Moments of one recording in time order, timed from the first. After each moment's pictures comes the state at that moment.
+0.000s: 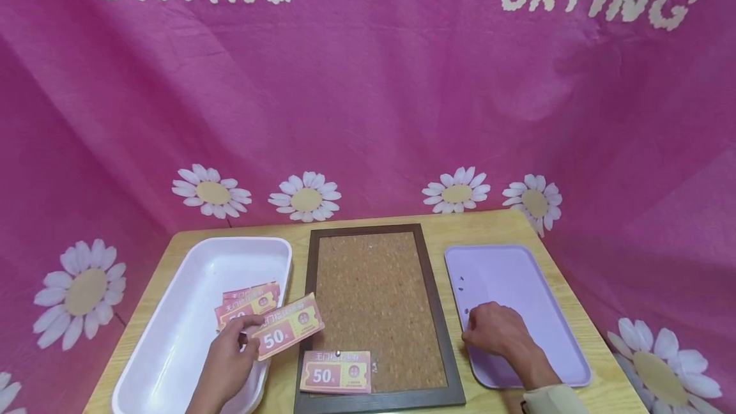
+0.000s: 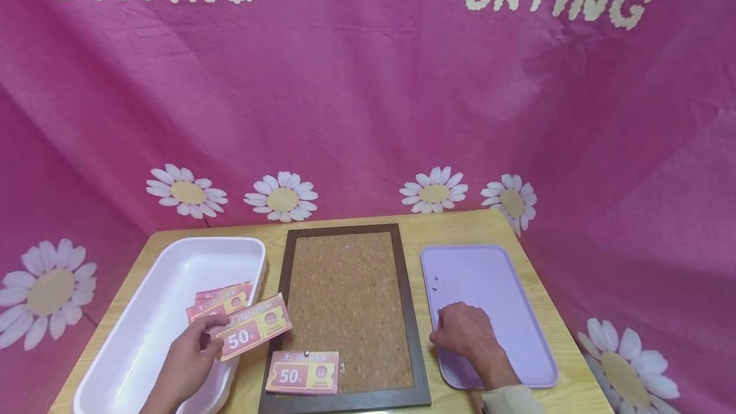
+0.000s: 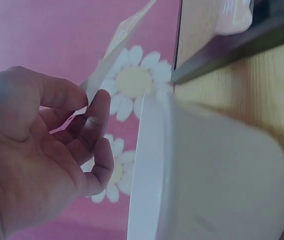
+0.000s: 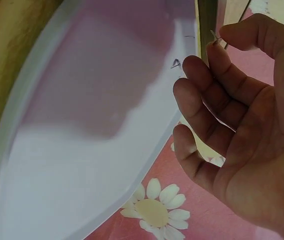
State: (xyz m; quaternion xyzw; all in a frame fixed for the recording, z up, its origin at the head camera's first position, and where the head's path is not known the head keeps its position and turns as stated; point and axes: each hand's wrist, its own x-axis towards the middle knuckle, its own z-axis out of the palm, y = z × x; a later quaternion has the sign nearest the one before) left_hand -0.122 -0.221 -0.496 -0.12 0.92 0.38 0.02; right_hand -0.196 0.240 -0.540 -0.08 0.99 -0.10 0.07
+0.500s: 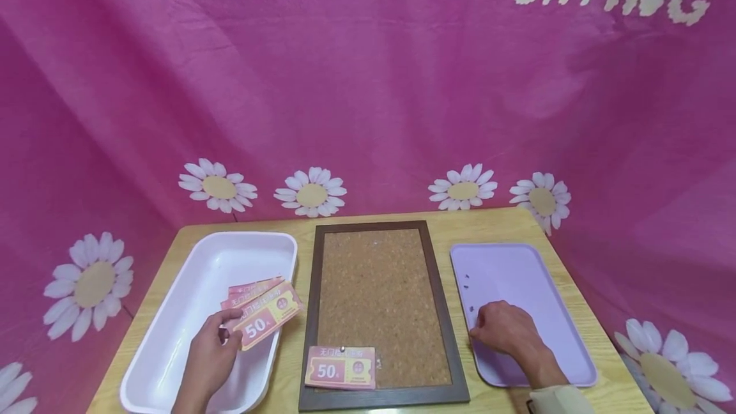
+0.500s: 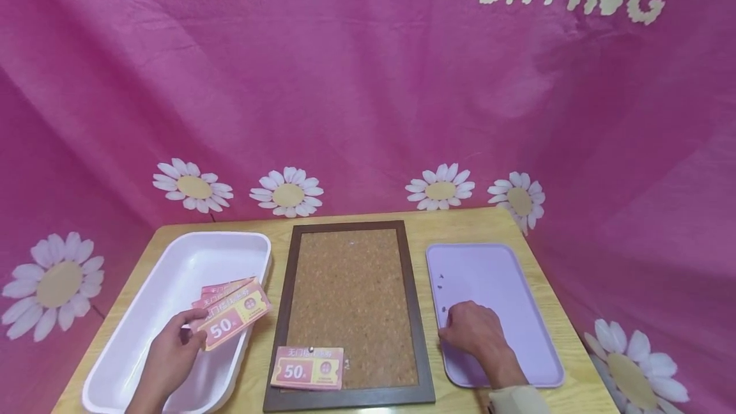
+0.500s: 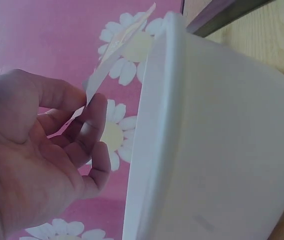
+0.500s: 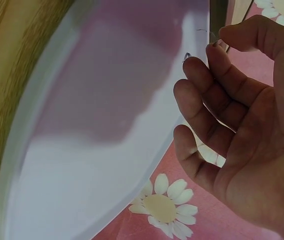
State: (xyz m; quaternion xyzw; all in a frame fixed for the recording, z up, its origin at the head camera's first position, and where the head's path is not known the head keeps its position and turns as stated) left_hand -0.120 -0.253 -0.499 -0.17 0.92 0.36 -0.01; right_hand -0.198 0.246 -0.548 -0.07 0.99 -0.11 0.07
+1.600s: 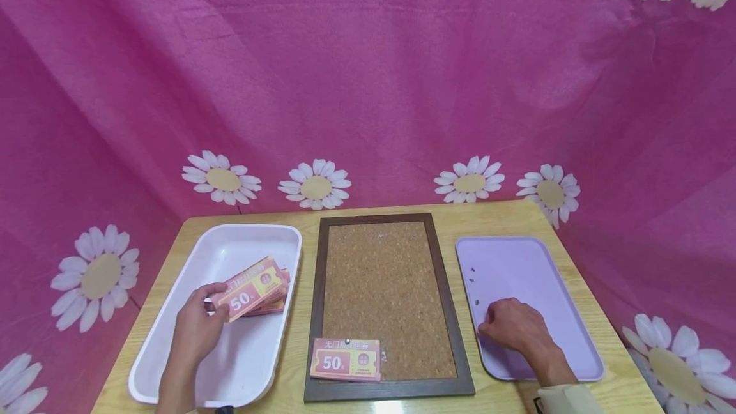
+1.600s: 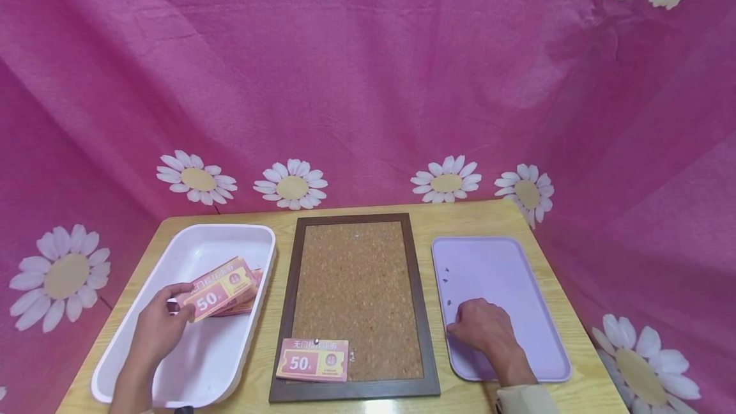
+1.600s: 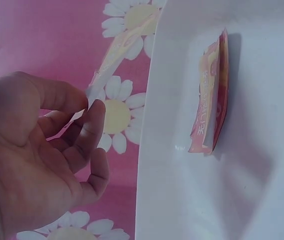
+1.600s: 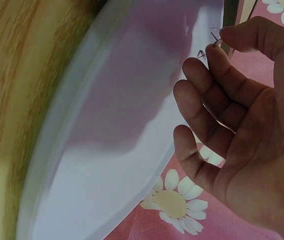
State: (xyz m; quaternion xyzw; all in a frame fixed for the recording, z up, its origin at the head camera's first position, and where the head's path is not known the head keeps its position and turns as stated) left_hand -0.146 -0.287 -0.492 -0.17 0.92 0.35 -0.06; right_hand -0.196 0.252 -0.551 -0.05 0.99 -0.12 0.08
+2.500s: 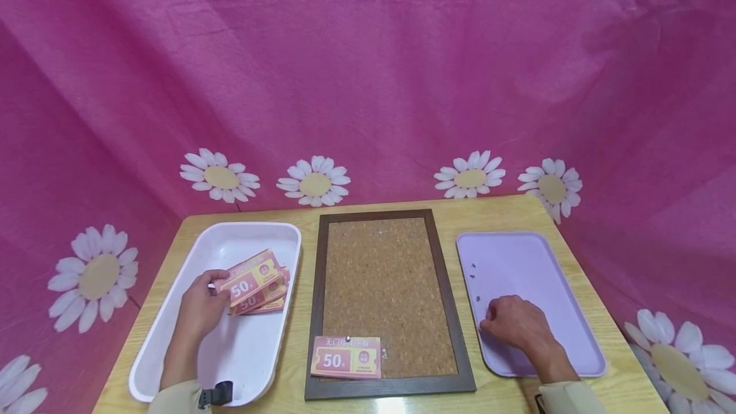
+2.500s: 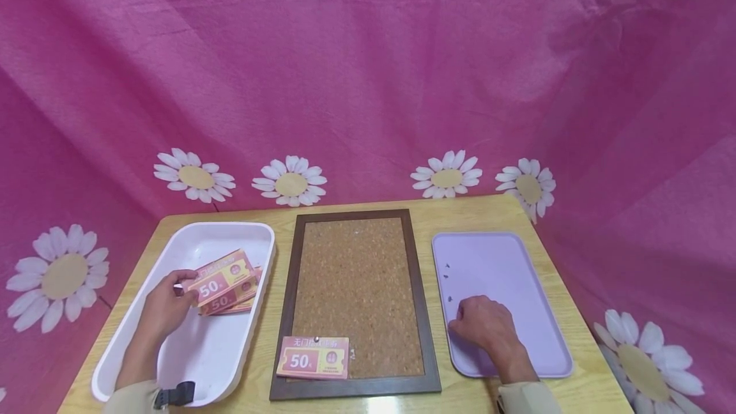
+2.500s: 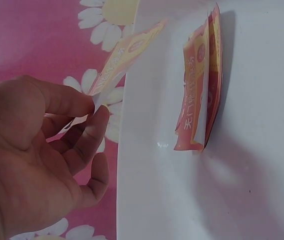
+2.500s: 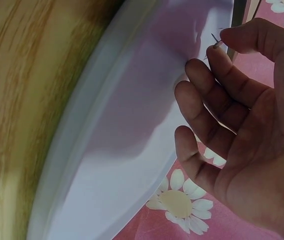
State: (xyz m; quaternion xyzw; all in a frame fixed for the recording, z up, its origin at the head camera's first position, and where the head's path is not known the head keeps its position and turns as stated) left_hand -0.181 -0.305 -0.501 -0.17 0.92 0.35 0.01; right_hand -0.198 0.255 -0.558 -0.06 0.99 -0.12 0.08
